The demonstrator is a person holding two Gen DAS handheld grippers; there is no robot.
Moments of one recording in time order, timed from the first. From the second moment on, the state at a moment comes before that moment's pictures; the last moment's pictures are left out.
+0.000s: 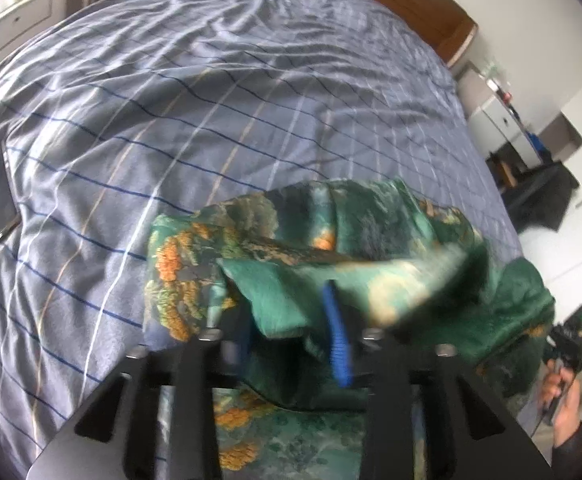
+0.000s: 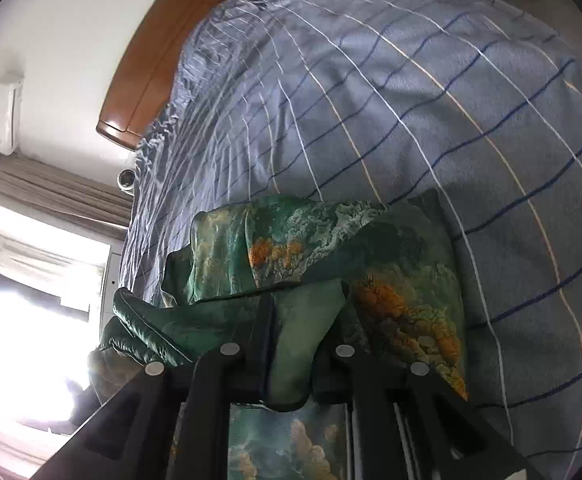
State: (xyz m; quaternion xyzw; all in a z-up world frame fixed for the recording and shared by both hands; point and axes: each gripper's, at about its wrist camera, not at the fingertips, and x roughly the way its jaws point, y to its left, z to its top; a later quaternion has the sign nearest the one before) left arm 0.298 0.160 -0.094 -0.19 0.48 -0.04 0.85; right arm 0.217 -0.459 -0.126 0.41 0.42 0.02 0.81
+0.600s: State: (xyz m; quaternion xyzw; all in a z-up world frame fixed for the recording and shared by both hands) left arm 0.273 0.177 -0.084 -0.15 0.45 -0.08 0.87; right arm 0.210 -0.473 -0.078 0.37 0.40 0.02 0.84
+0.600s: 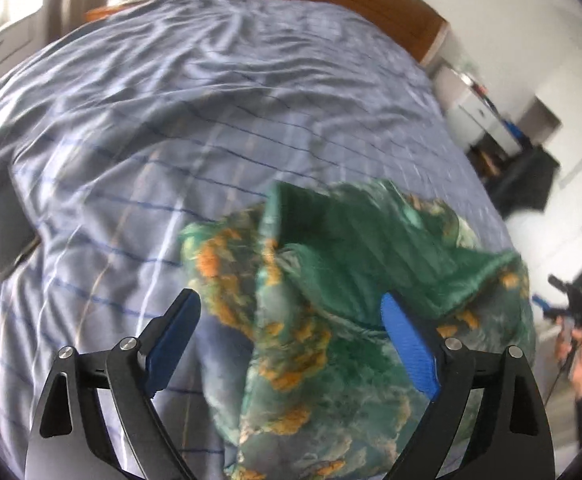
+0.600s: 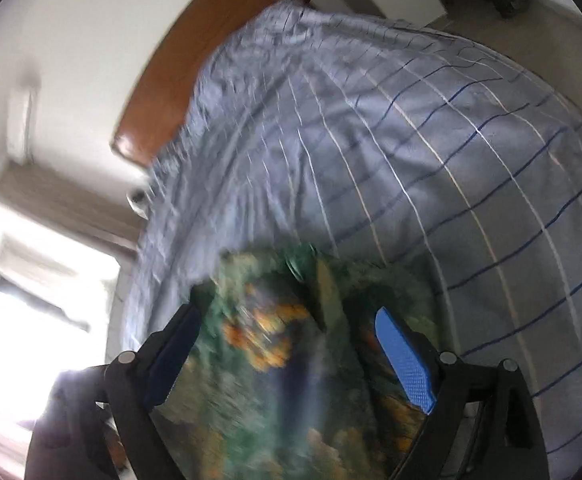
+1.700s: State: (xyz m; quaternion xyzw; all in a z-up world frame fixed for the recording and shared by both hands) left arm 0.318 0.151 -0.038 -0.08 0.42 -0.02 0.90; right arm 0.235 -0.390 -0.016 0.05 0.38 -0.07 0.92
